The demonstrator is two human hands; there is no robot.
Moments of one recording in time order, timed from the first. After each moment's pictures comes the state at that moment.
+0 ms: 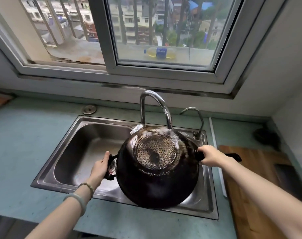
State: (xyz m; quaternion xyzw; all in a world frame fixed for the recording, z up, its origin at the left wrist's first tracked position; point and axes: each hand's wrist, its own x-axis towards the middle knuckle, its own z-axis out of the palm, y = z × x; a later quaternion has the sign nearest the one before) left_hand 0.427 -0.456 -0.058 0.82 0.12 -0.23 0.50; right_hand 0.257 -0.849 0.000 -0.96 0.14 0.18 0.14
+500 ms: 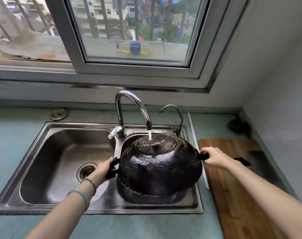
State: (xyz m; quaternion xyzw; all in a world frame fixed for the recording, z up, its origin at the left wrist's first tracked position) left_hand 0.441 -0.543 -0.091 0.74 0.14 -0.41 0.51; right_hand 0.191 -0.898 -0.003 -0.91 0.29 0.17 0.22
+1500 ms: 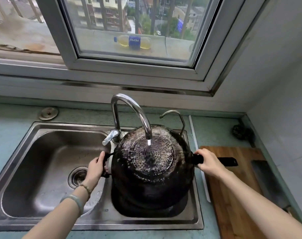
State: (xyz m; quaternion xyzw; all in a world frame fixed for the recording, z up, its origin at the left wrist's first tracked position) left_hand 0.470 -0.557 -0.105 0.77 0.09 -0.26 0.58; right_hand 0.225 -0.899 -0.032 -0.92 0.30 0.08 0.22
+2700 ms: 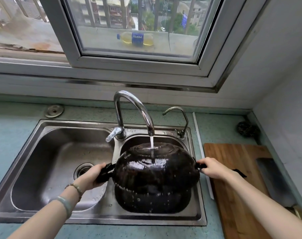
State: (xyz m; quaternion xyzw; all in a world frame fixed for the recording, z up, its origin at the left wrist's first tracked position) left_hand 0.469 -0.527 -0.106 0.70 0.20 -0.49 0.48; right_hand 0.214 -0.896 -0.040 -0.89 0.28 0.24 0.26
